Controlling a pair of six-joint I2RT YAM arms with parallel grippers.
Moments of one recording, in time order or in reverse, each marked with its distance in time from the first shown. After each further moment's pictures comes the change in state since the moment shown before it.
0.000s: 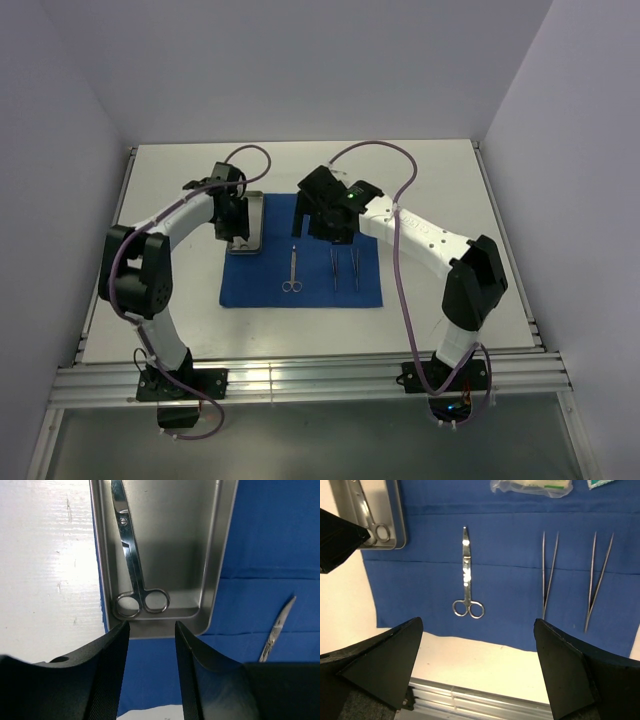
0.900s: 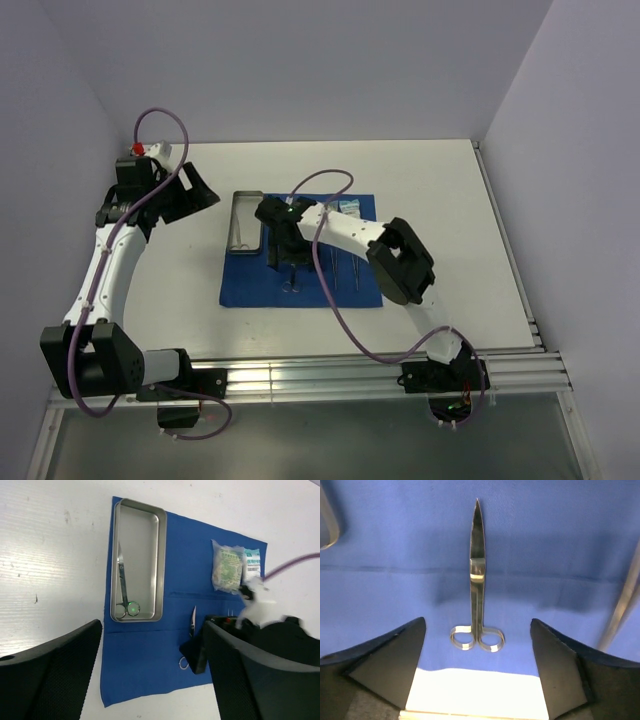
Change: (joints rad) left arm 0.323 -0.502 -0.125 0.135 0.360 -0.065; right arm 0.103 0.482 0.264 -0.108 -0.038 0.057
